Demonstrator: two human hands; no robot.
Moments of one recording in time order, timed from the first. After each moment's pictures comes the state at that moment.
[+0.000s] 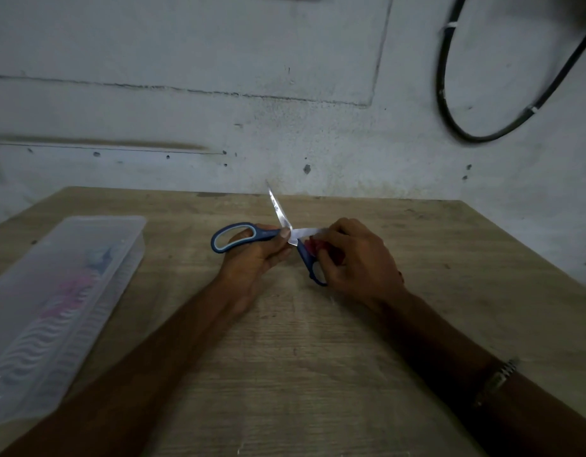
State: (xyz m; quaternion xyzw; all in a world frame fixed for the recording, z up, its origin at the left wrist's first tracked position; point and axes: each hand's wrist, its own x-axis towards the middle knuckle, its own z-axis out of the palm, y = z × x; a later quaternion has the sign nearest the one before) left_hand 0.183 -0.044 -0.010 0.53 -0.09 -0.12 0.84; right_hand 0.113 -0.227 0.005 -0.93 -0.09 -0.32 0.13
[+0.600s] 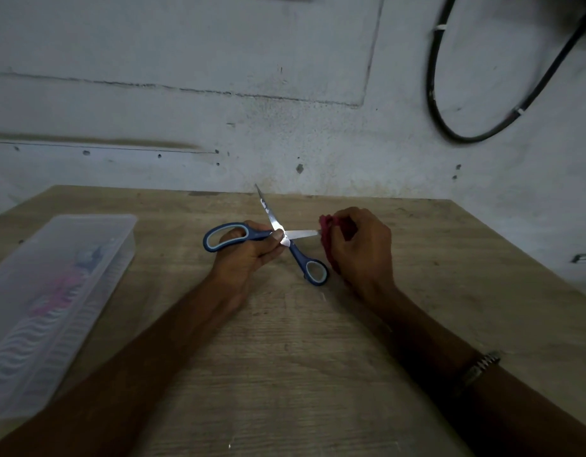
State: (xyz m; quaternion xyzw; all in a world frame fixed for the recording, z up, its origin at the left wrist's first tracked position) left_hand 0.181 -0.044 -0.008 0.54 -0.10 -0.11 0.83; right_hand 0.131 -0.235 -0.002 -0.85 0.07 -0.41 0.32
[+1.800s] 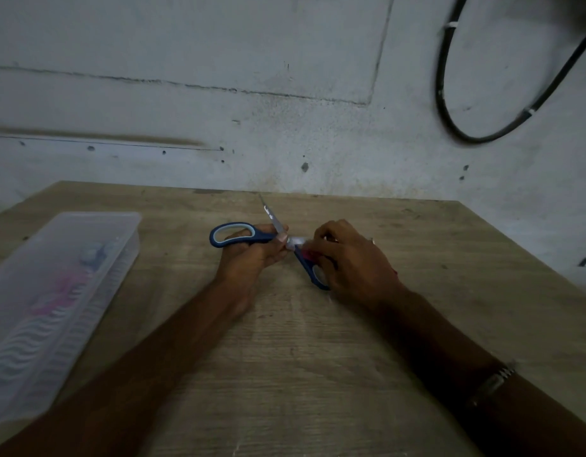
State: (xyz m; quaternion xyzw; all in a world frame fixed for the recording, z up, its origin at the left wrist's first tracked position) left_hand 0.183 -0.048 -0.015 0.56 -0.08 -0.09 0.82; right_hand 0.116 -0.234 0.003 -0.96 -0.14 -0.23 0.06
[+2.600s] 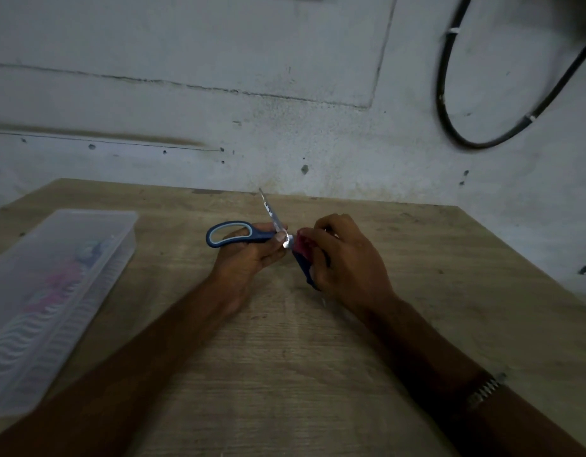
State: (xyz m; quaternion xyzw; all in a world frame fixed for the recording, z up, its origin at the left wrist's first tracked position) left_hand 0.186 -0.047 -0.014 0.56 -0.10 -0.12 0.82; right_hand 0.112 -0.218 0.006 -0.92 -0.14 -0.36 0.09
